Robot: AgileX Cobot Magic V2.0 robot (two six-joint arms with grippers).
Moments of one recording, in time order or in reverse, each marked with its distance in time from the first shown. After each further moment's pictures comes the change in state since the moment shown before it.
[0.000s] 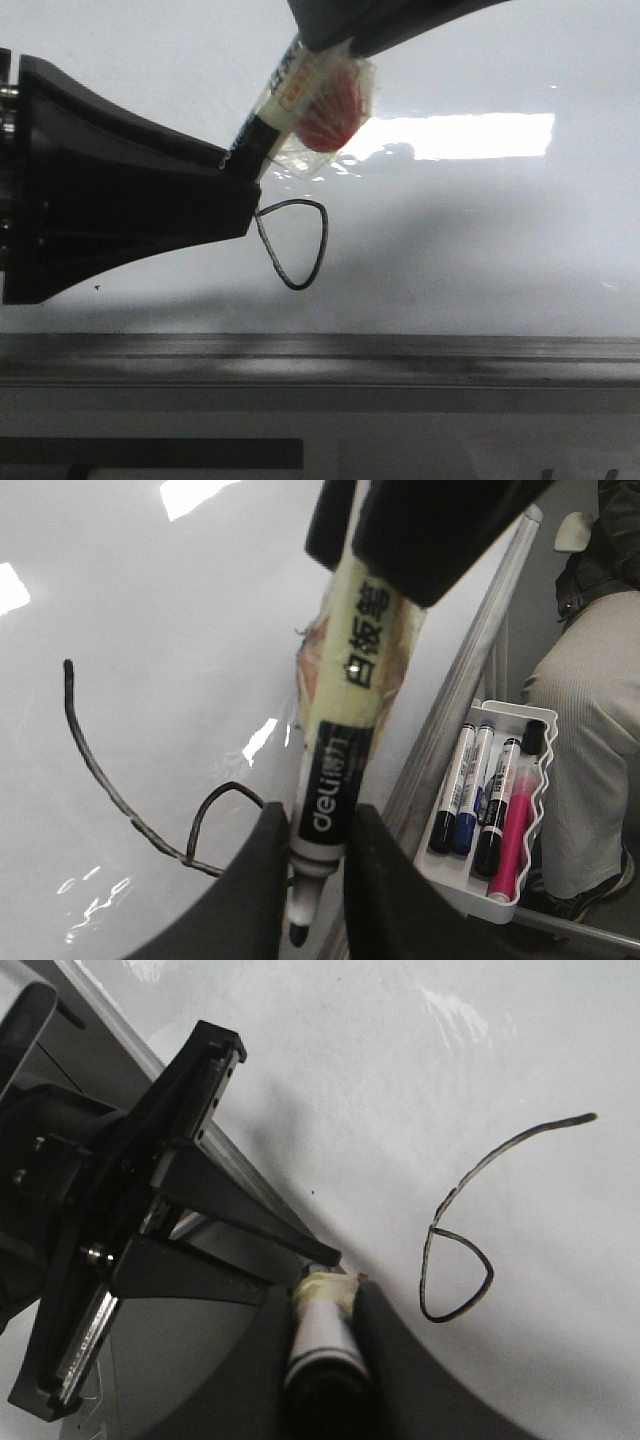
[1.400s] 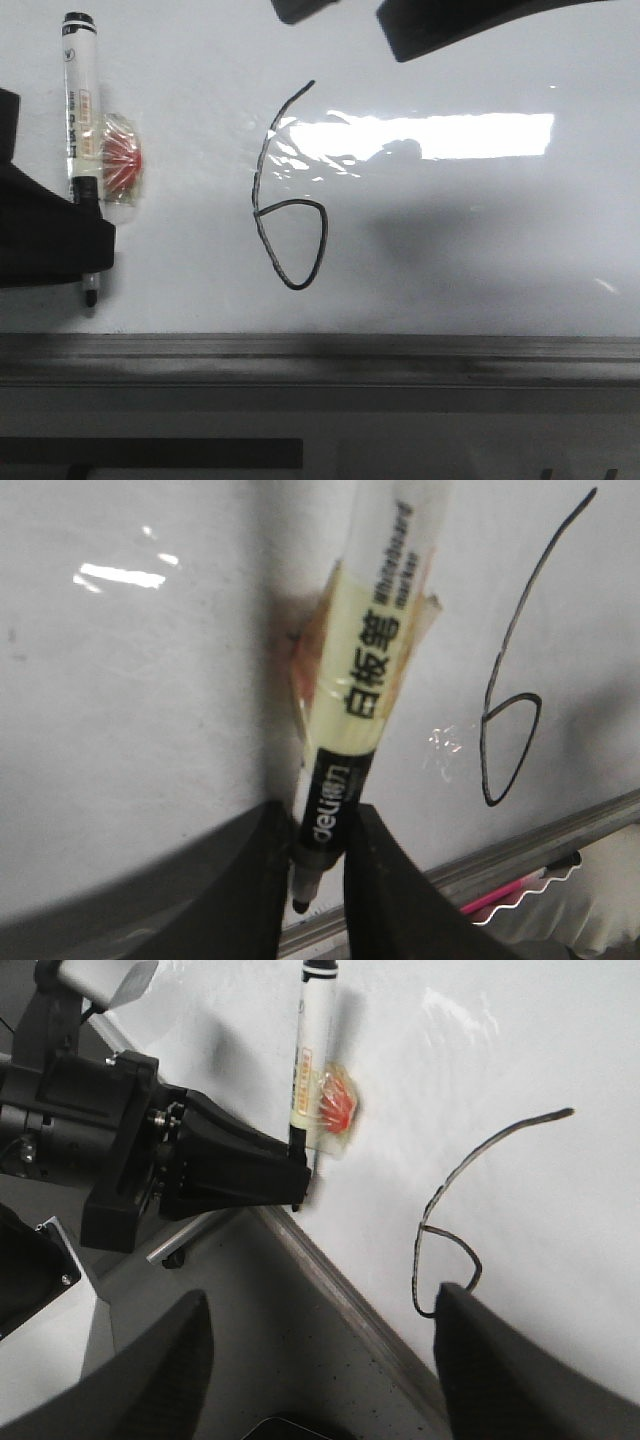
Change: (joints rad) left arm 0.068 -0.109 -0.023 -0.845 0.433 -0.110; right arm -0.025 -0.012 0.000 0.017 0.013 -0.001
